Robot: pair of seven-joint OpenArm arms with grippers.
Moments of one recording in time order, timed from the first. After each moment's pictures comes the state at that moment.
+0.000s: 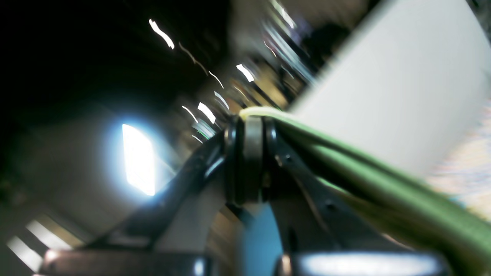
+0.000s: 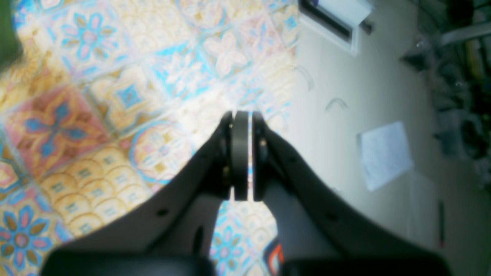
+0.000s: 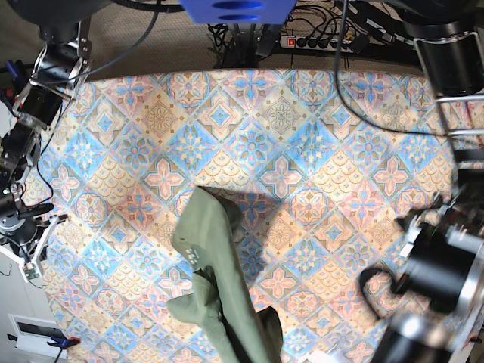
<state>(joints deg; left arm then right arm) -71.2 -33.0 33.9 120.2 -14.0 -8.5 53.8 20.7 26.3 22.4 92.1 5.8 41.3 -58.4</state>
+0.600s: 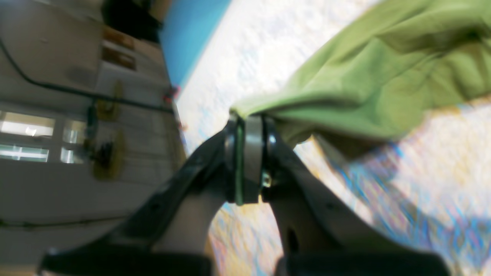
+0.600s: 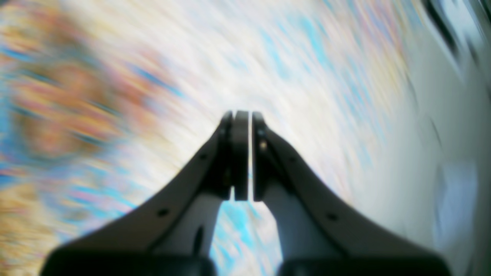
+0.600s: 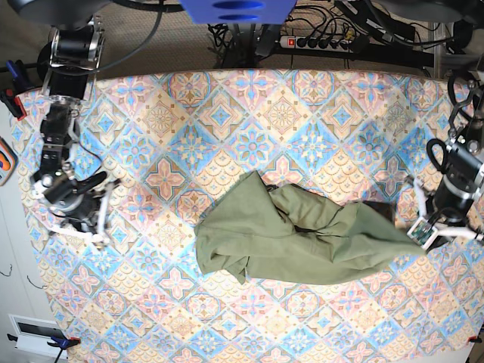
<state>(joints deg) -1.7 -60.4 5.0 118.6 -16.3 -9.6 45.6 12.0 21.5 8.2 95.9 6.3 41.4 -57.9</state>
